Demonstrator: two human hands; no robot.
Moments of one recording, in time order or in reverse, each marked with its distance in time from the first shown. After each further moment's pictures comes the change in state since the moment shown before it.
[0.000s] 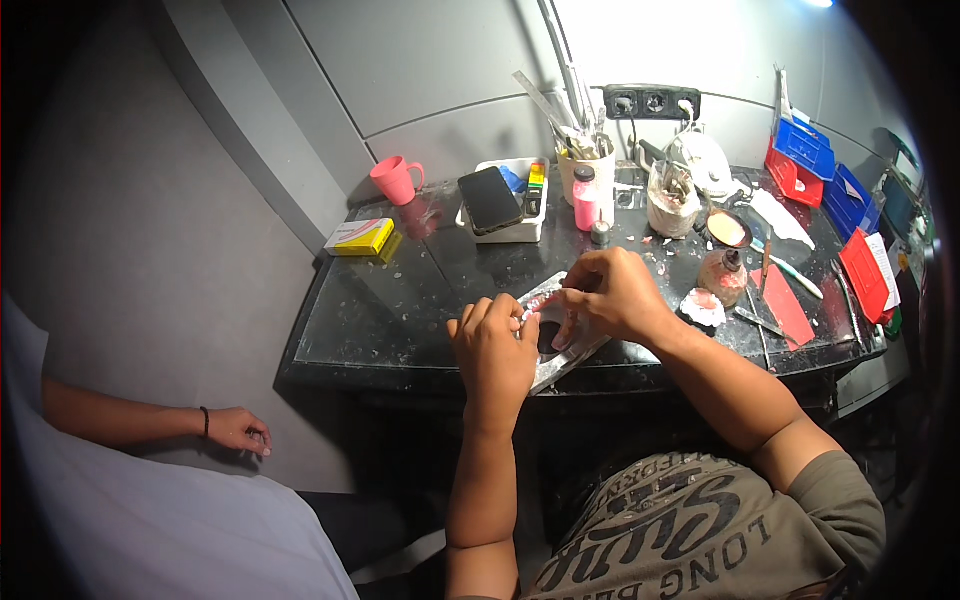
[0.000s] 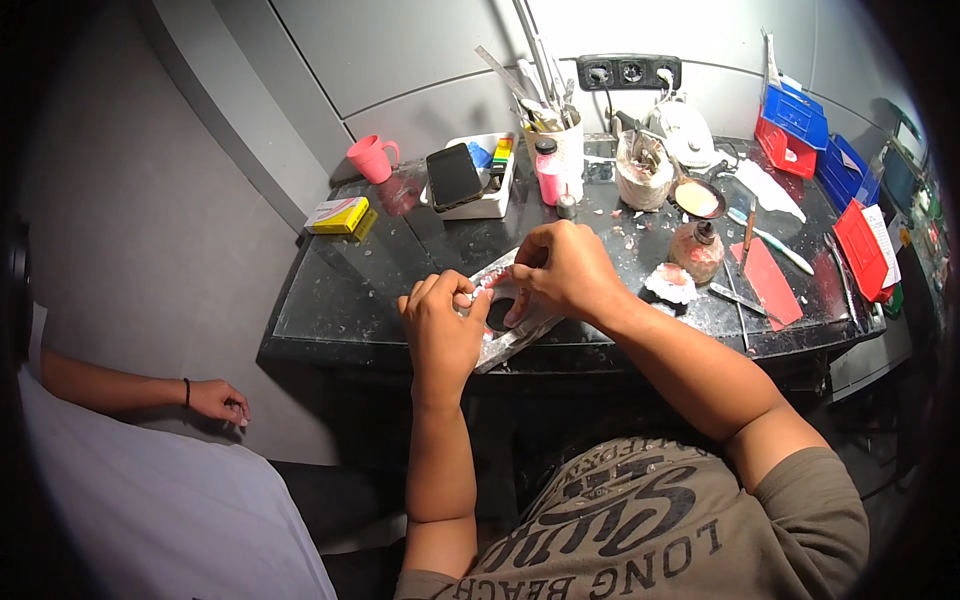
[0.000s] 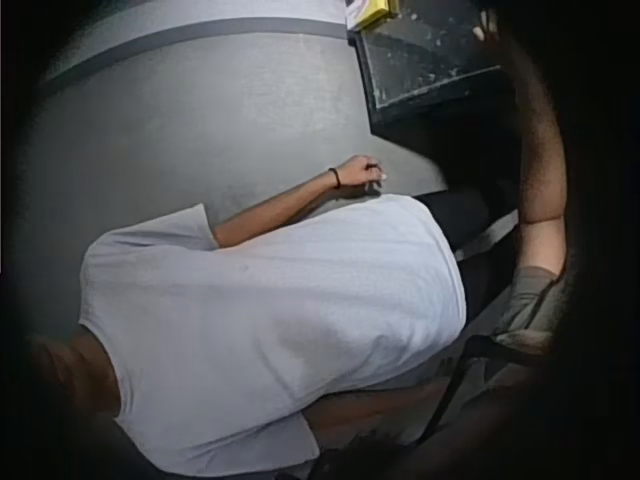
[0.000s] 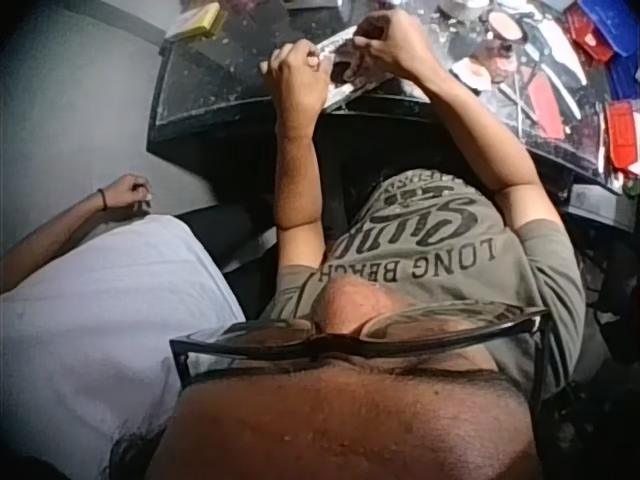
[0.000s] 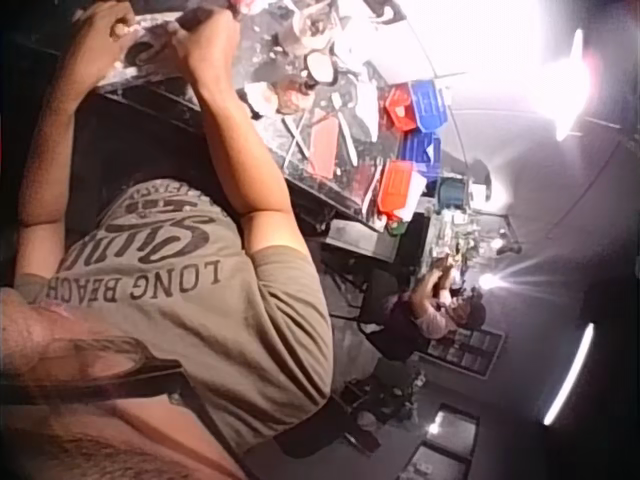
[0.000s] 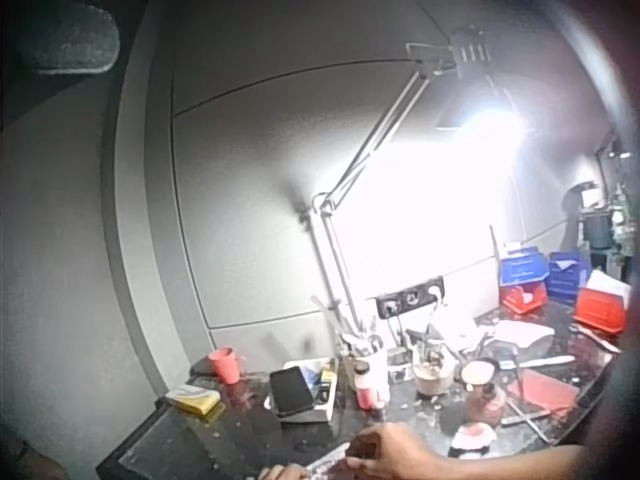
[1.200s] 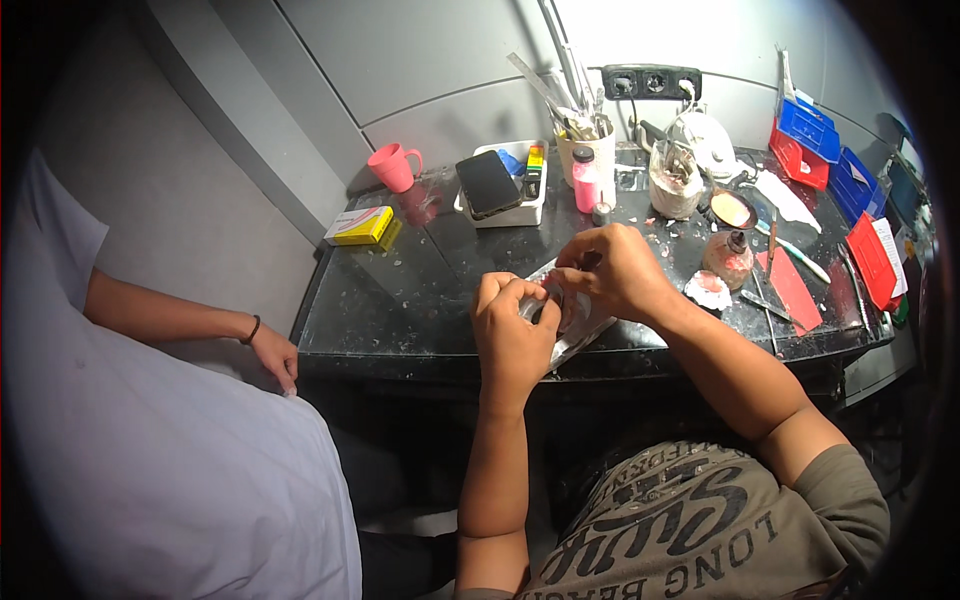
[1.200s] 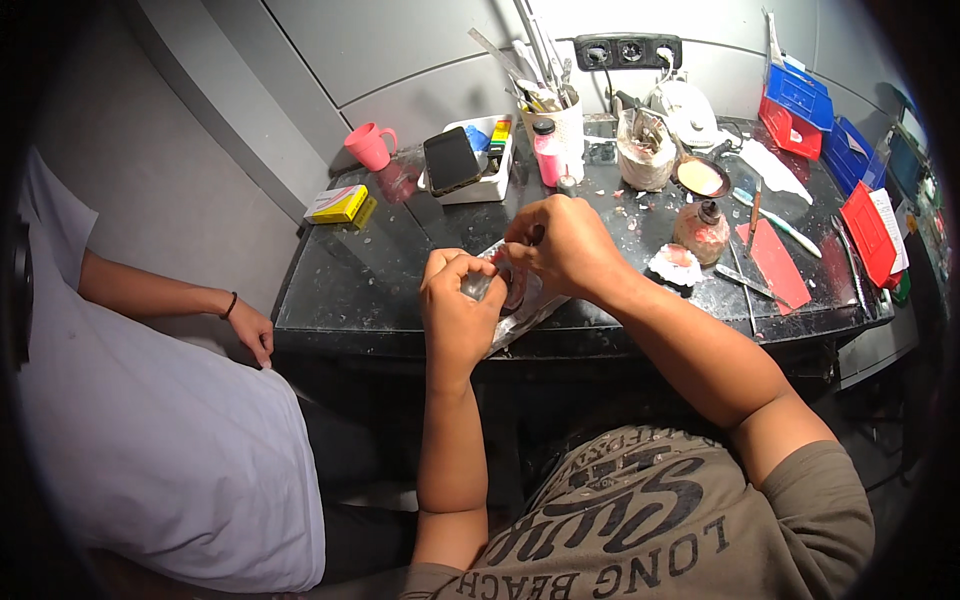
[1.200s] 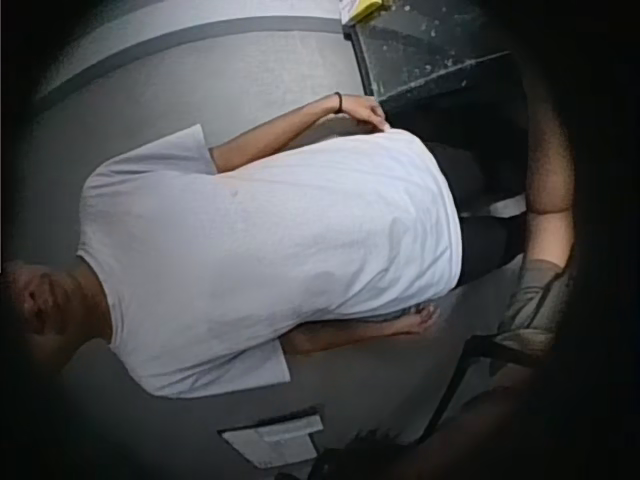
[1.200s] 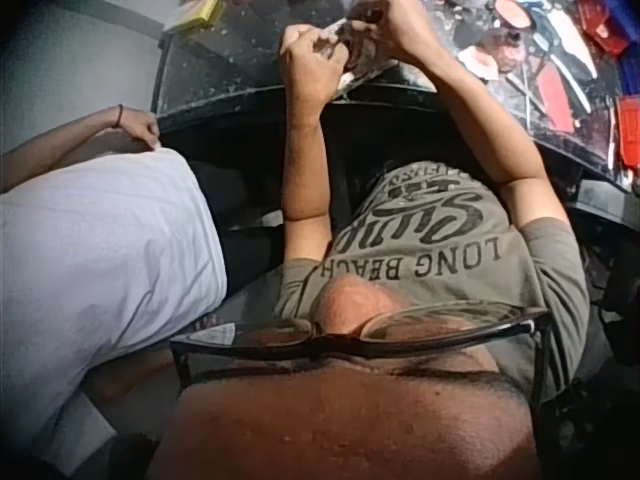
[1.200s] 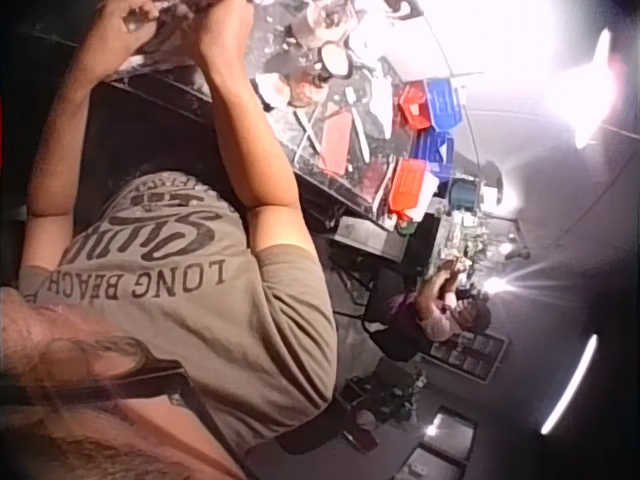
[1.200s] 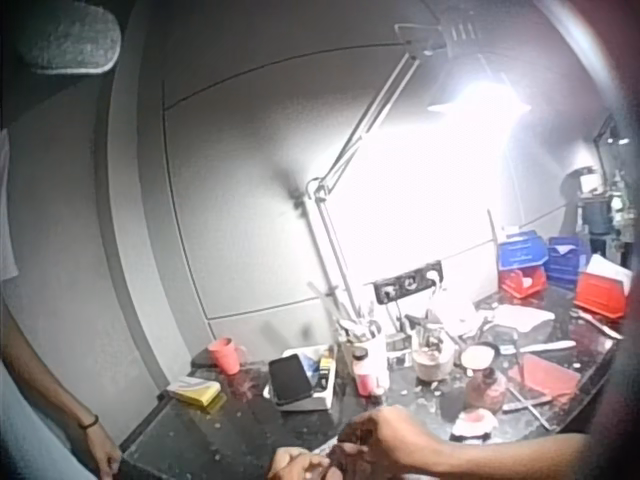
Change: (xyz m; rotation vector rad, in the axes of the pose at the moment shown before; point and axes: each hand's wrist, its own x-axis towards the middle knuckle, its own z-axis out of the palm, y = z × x) left_hand 0.001 0.006 0.018 -0.320 0.097 0.005; right_hand 0.006 0.005 0.000 0.055 -0.031 -0.052
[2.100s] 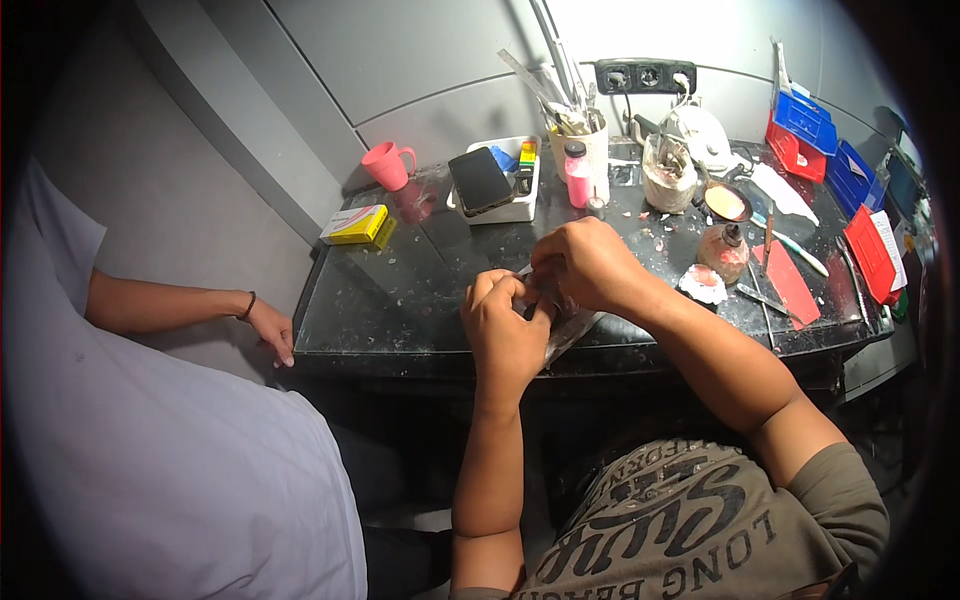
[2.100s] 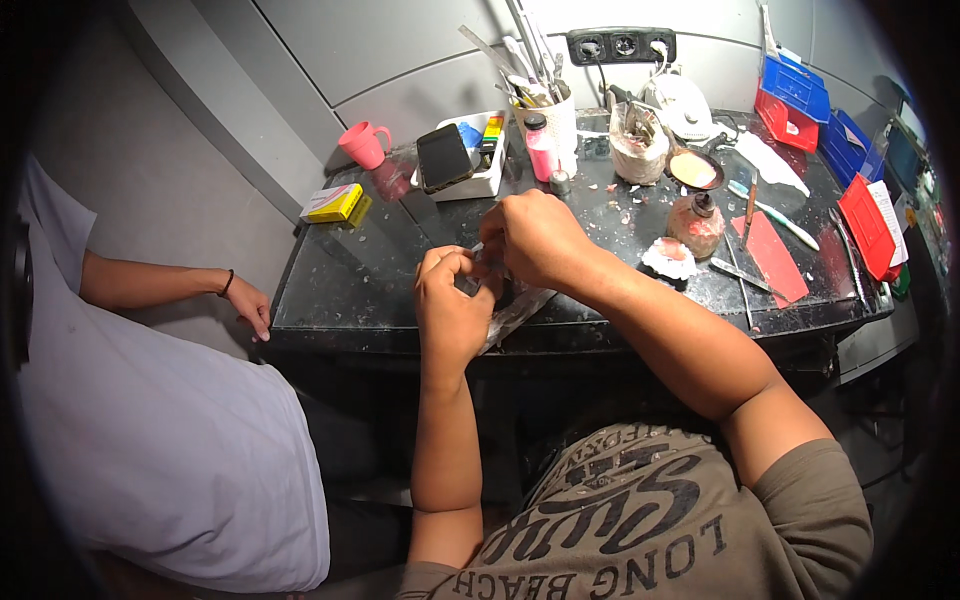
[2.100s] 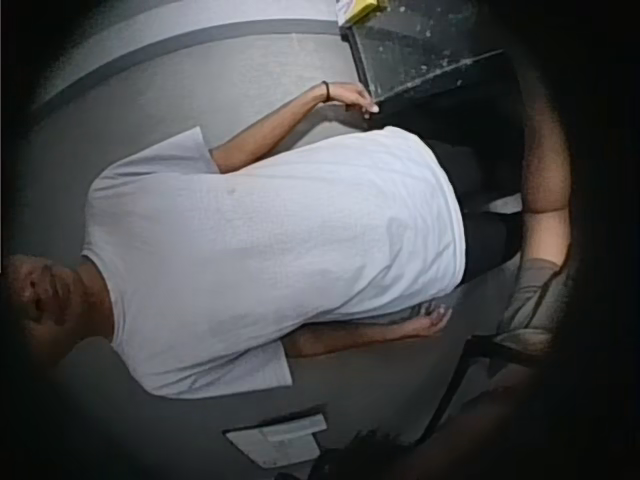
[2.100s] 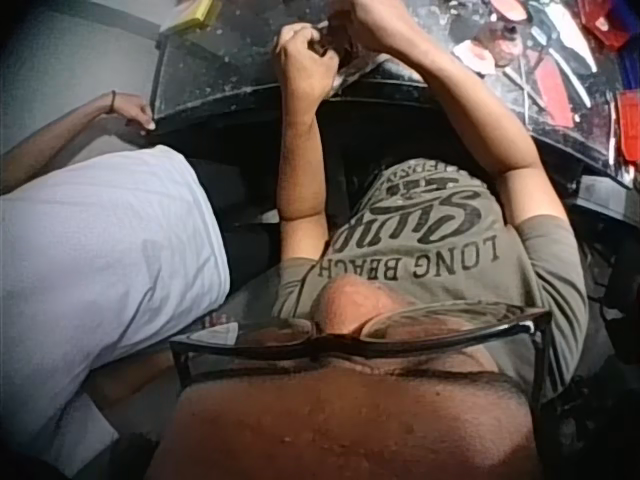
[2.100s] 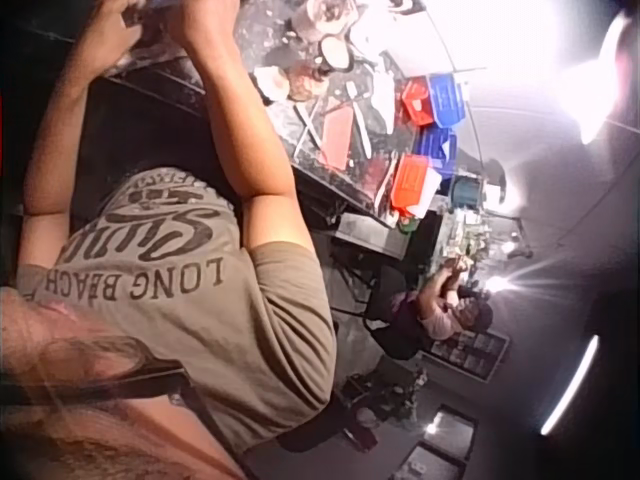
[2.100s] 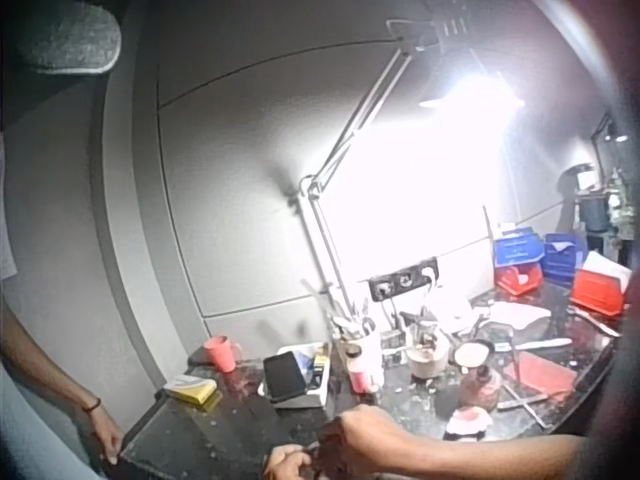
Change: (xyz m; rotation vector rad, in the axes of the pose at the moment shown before) left_hand 0.000 0.000 -0.001 0.080 -0.010 -0.002; right_hand 0.018 0.001 0.013 -0.294 -0.042 -0.274
